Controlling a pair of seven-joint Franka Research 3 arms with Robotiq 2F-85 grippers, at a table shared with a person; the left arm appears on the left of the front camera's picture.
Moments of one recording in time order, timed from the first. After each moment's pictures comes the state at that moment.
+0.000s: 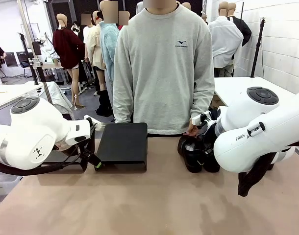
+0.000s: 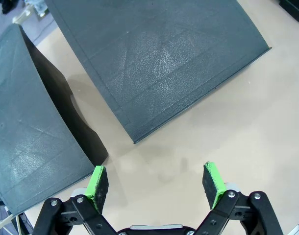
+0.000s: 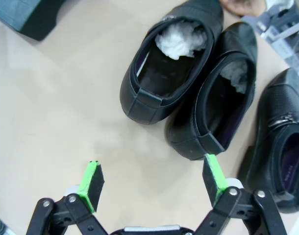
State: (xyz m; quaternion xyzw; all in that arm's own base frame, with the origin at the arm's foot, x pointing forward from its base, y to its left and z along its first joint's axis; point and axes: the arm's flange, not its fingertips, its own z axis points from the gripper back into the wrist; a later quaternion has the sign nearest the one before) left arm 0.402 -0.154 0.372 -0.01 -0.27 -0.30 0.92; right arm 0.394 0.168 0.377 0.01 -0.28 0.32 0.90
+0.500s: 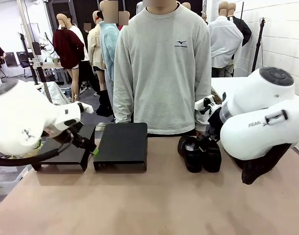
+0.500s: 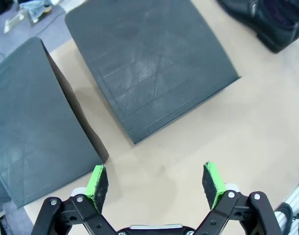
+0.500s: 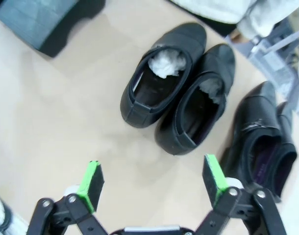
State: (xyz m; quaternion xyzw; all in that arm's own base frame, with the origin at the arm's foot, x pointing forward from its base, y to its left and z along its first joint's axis) left arm 0.393 -0.130 0.440 -0.08 -0.29 -0.27 0.91; right arm 0.378 0.156 0.441 0.01 -0.31 0.33 0.89
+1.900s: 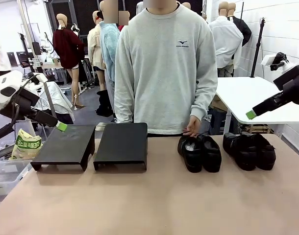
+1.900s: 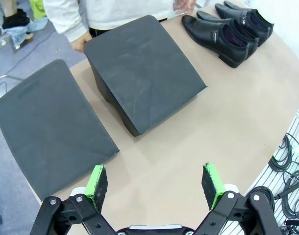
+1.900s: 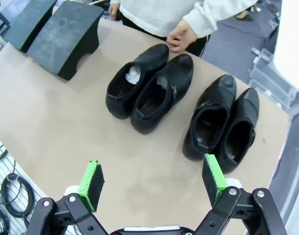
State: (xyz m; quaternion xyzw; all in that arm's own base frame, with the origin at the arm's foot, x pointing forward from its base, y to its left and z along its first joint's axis) left arm 0.364 -0.038 0.522 -0.16 -0.33 -0.30 0.88; right arm 0.339 0.010 0.543 0.10 -0.37 0.27 0.88
